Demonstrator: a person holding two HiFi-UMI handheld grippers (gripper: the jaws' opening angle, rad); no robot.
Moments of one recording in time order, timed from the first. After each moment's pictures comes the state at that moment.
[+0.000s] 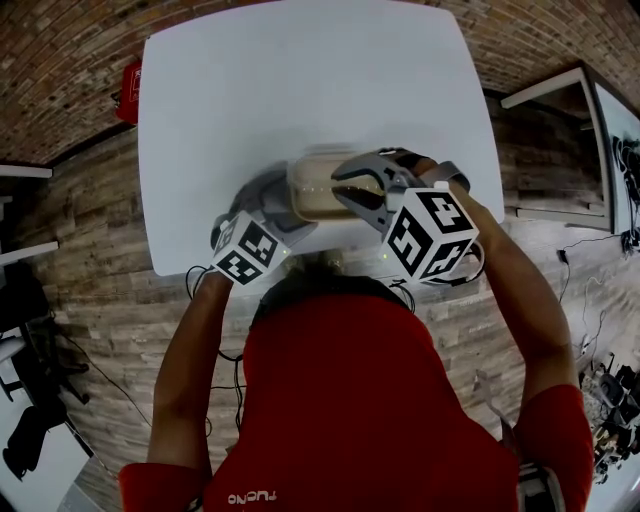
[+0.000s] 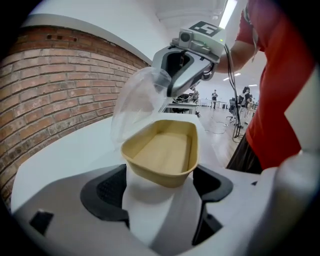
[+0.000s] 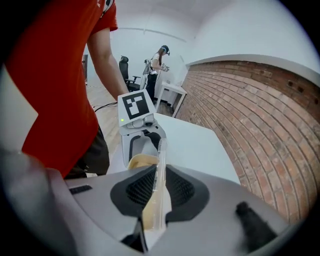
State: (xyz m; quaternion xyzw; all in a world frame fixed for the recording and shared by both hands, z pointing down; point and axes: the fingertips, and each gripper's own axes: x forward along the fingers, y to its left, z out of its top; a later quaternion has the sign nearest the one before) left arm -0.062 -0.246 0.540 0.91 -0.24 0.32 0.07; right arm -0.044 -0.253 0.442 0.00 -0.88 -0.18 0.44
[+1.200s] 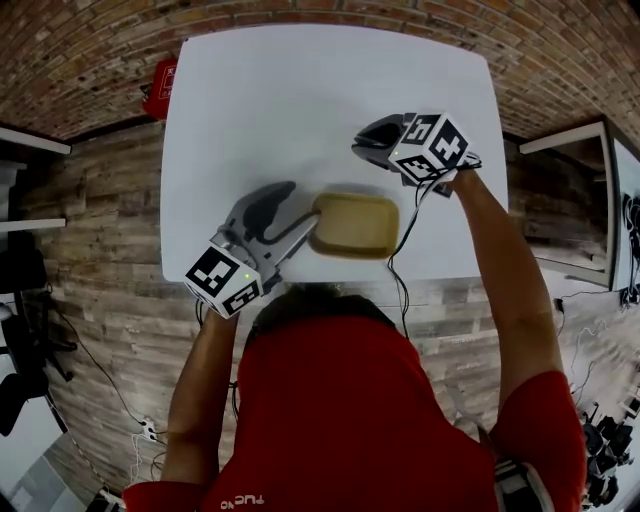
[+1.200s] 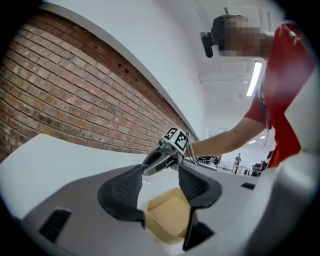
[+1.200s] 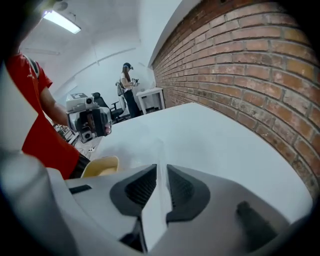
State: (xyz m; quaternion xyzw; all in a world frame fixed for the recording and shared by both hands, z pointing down) left arm -0.102 -0.290 0.412 0.91 -0.38 -0.01 0.18; right arm -0.047 -0.402 0.500 0.02 -0.90 0.10 0.42
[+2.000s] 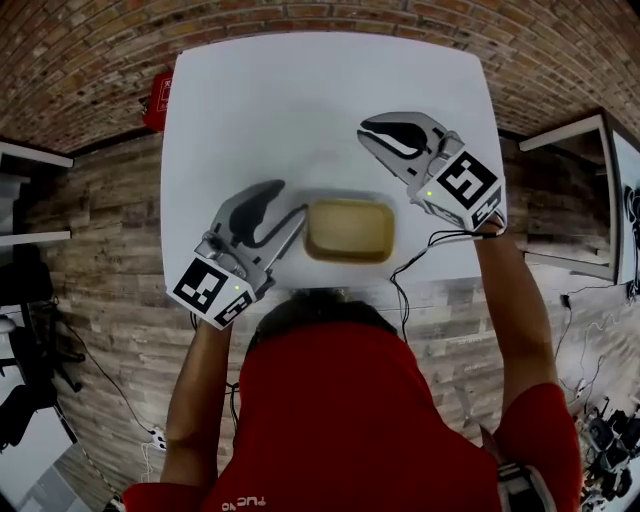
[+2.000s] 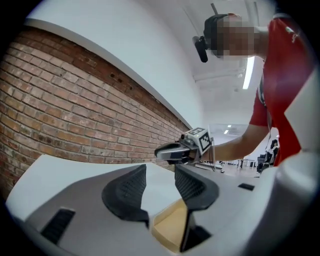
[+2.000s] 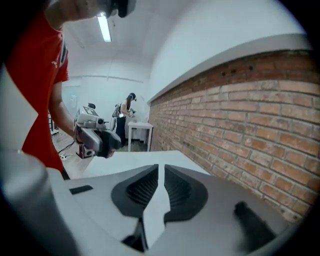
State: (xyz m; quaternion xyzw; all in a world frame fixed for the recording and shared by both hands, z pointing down) left arm -0.110 -0.301 0.375 0.91 -0.40 0.00 0.13; right arm -0.045 -0.403 0.380 0.13 -0.97 -0.05 0.21
